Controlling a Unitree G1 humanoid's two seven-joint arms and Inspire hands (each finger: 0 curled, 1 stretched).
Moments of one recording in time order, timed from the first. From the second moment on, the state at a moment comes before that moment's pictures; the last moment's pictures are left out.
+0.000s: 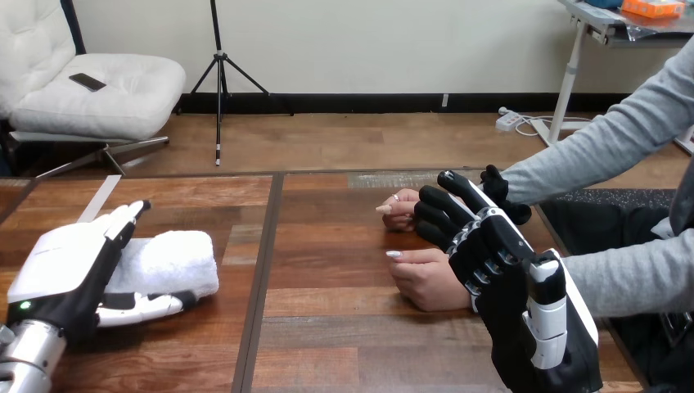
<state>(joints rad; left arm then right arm) -0.17 0.69 -0.07 0.71 0.71 -0.48 0.28 0.31 -0.09 0.06 -0.10 0.35 -0.46 0.48</state>
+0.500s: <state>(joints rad) -0.17 0.73 -0.08 0.71 0.71 -0.43 0.24 0.31 -0.09 0.06 -0.10 0.35 -0.46 0.48</state>
